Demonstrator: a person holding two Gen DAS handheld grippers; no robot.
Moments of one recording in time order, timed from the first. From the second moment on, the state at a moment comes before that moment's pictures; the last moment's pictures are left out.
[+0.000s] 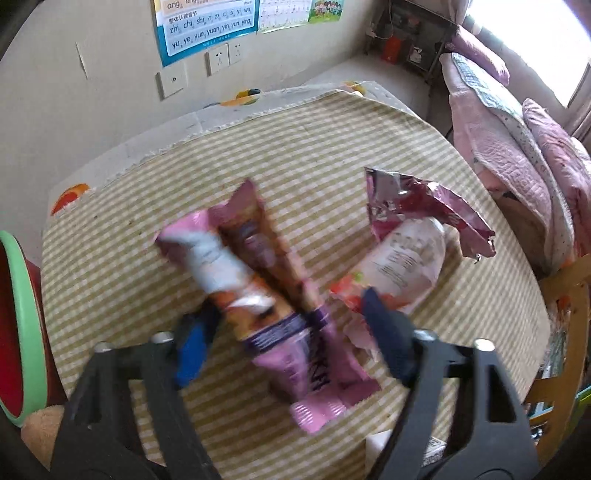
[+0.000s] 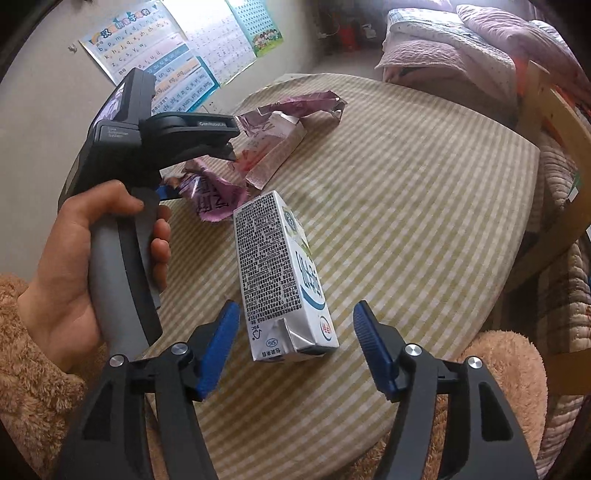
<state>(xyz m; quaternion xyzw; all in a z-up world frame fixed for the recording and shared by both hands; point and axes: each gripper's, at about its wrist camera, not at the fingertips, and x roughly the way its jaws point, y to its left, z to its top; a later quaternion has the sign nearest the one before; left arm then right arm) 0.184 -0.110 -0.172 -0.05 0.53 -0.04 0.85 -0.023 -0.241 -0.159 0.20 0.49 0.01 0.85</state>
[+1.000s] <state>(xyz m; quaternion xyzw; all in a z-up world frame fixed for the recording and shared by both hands) 0.115 -0.082 -0.173 0.03 0.56 -0.11 0.82 -0.020 -0.242 -0.166 0.20 0.49 0.01 0.85</state>
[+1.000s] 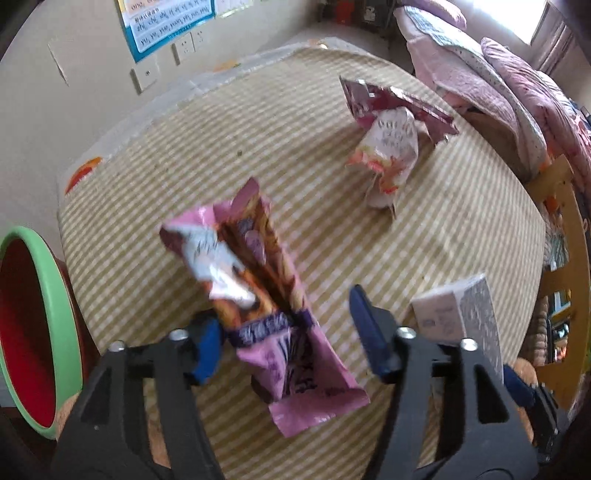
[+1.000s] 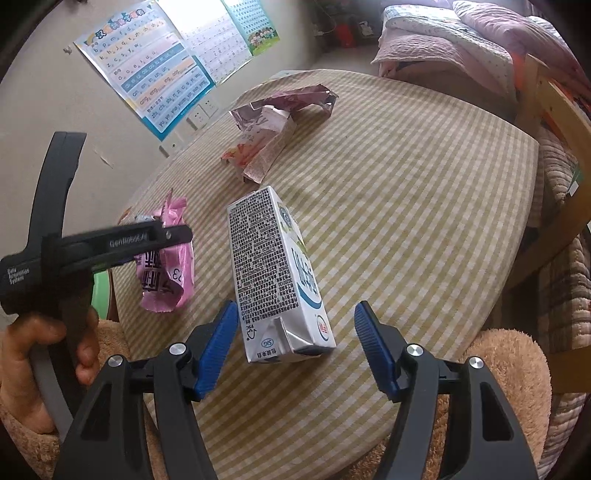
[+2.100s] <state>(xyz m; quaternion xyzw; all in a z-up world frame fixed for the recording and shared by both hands) 0.113 -0.070 -0.186 0.05 0.55 -0.07 0.83 -0.021 -0.245 -0.171 0.21 0.50 0.01 0.84</state>
